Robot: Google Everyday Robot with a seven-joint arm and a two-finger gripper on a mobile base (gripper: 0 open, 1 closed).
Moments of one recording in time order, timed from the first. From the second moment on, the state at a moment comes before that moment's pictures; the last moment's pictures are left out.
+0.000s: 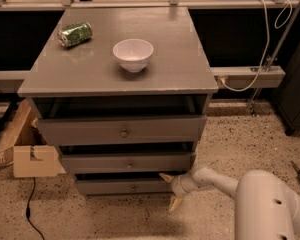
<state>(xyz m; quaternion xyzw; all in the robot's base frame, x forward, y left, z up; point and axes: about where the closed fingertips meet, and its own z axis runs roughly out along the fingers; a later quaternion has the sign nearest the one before) 0.584 -0.080 0.195 -0.76 0.55 0.15 0.30</state>
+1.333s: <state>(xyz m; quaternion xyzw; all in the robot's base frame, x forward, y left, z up) 0.601 -0.100 0.158 -0.72 0.64 0.11 0.25</state>
